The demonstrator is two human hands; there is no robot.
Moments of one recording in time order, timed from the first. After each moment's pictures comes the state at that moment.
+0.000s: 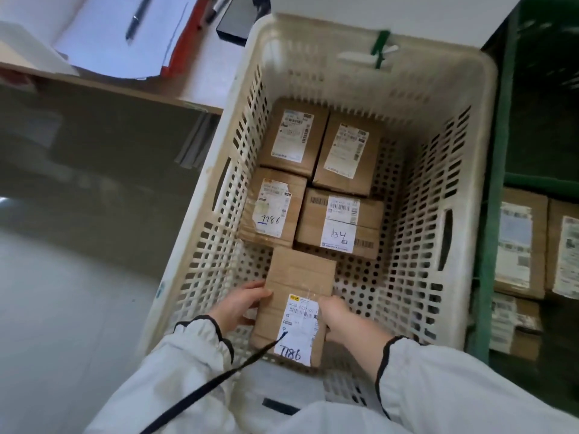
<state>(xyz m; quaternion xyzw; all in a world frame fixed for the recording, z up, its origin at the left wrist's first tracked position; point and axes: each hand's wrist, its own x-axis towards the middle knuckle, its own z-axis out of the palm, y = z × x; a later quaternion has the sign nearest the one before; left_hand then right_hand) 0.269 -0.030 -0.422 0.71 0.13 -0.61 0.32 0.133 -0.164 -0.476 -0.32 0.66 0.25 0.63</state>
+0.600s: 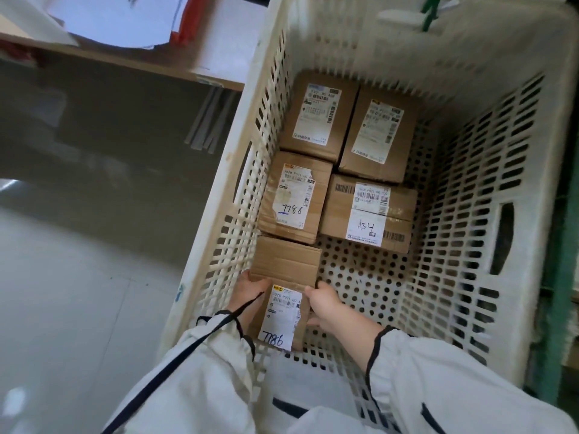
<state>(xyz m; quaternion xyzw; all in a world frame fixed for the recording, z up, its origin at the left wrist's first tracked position) 0.281 0.001 -0.480 0.80 0.20 -0.47 0.31 0.186 -0.122 -0.486 -0.32 0.62 0.28 0.66</state>
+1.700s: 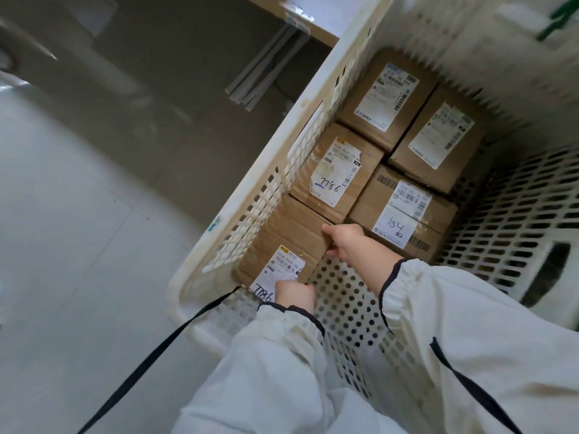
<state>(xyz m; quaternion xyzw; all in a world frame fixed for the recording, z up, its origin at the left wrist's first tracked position) 0.203 -0.044 -0.458 0.85 0.07 -0.52 0.08 0.256 -0.167 -0.489 -0.47 0.61 0.26 0.58</state>
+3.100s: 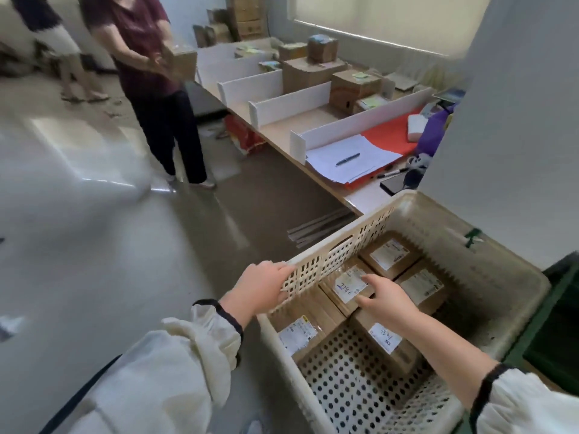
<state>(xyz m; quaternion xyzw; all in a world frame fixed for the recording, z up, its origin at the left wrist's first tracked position) 0.200 0.056 -0.213 0.96 -0.24 -0.10 -0.02 0.155 -0.183 -0.194 -0.95 0.07 0.18 0.24</state>
